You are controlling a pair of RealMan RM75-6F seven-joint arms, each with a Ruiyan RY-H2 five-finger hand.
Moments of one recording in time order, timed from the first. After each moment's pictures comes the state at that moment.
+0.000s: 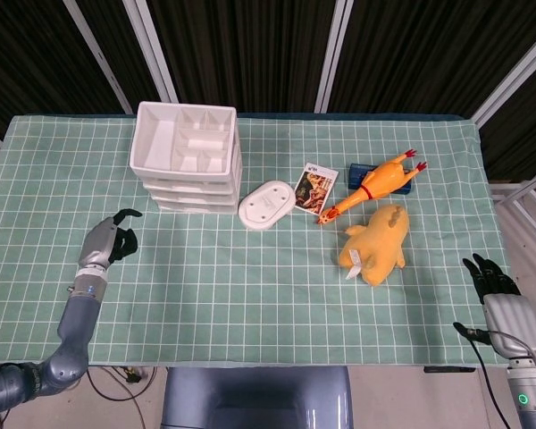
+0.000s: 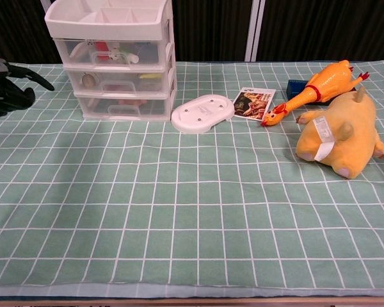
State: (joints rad) left arm -0.59 -1.44 -0.37 -1.65 0.59 1.02 0.21; right arm 0.10 -1.11 0.06 -1.63 -1.46 1.40 -0.05
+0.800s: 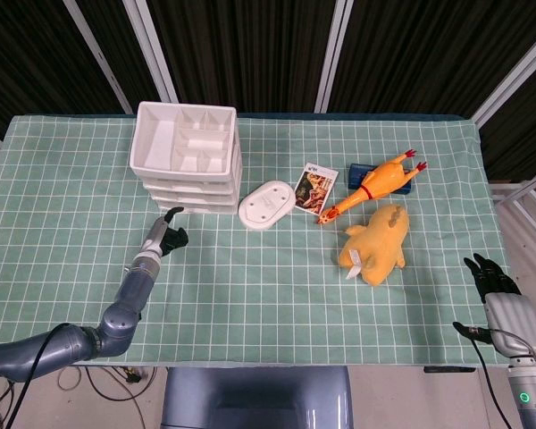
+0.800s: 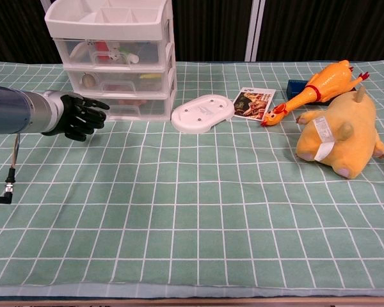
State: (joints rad) left arm -0.83 -1.65 -0.49 -1.37 0.13 0.78 0.17; right arm 0.11 -1.11 0.06 -1.64 -1.44 1.39 -0.02
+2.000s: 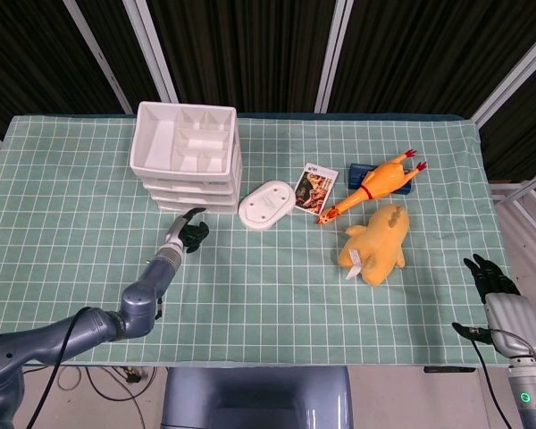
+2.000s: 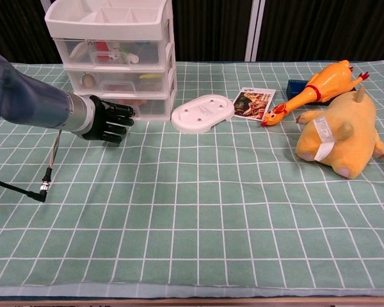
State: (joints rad) left arm -0.93 -1.74 -0.57 -1.17 -0.08 0.62 0.02; right arm 0.11 -1.10 0.06 -1.64 -1.44 1.37 0.01
